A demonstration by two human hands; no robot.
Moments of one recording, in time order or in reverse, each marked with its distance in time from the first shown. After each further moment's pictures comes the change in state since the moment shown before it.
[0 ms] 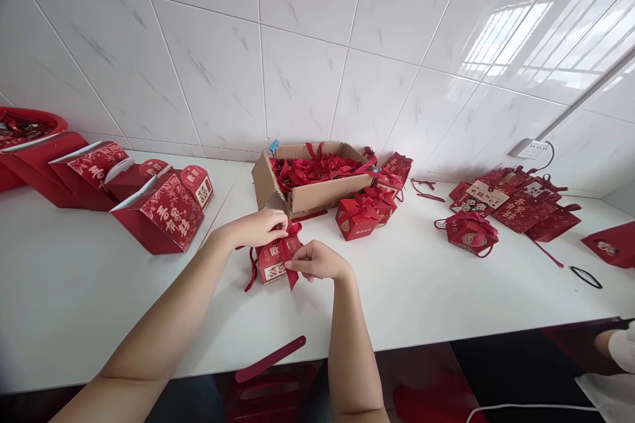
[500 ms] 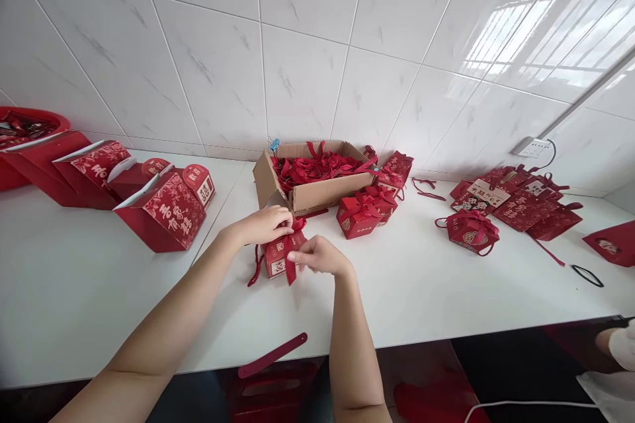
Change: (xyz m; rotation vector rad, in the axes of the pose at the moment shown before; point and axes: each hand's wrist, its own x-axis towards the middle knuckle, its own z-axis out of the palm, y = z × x) left_hand 0.009 -0.003 0.010 0.044 0.050 0.031; right_hand 0.011 0.013 0.000 -0.043 0.231 -0.078
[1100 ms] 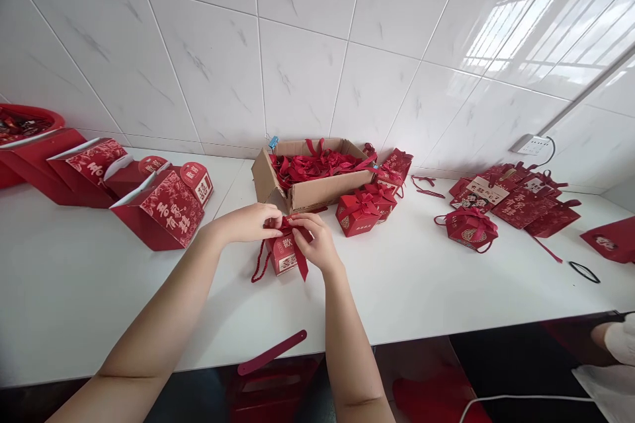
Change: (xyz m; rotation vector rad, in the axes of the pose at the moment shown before) left_hand -0.026 0.007 -0.028 -0.132 -0.049 -0.105; right_hand 0.015 0.000 0.015 -0.190 0.520 -0.522
